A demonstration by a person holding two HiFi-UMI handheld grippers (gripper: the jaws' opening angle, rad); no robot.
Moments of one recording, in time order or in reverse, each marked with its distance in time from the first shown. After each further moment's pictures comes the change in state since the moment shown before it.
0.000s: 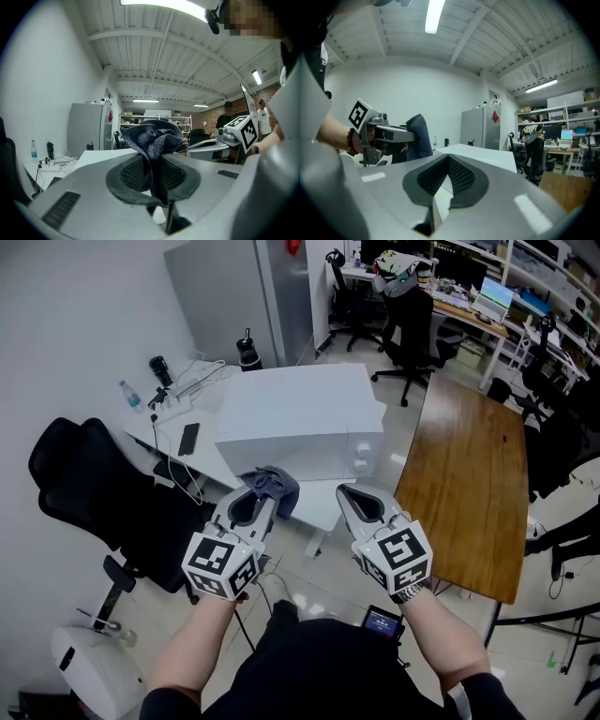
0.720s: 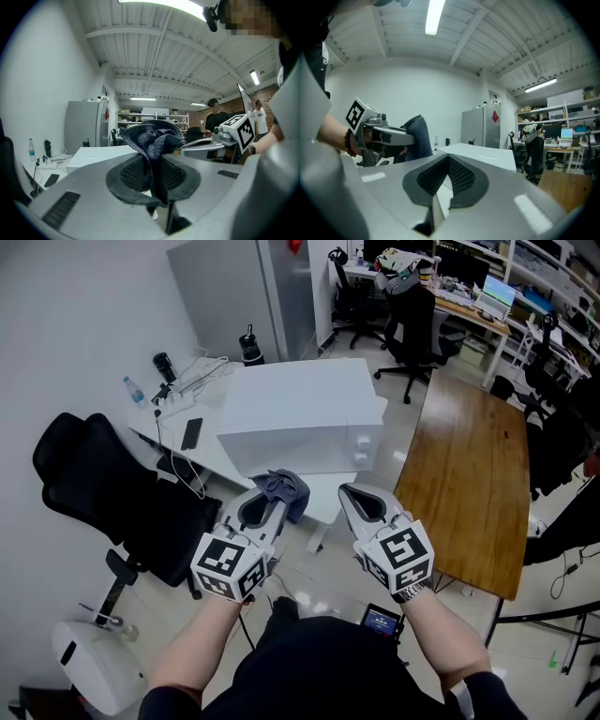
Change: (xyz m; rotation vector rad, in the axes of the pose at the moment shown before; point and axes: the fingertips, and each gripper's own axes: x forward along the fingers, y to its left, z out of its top) left arm -0.006 -0.032 -0.009 0.002 0.024 -0.030; right arm -0.017 0.007 -0.007 0.006 -0.005 0.008
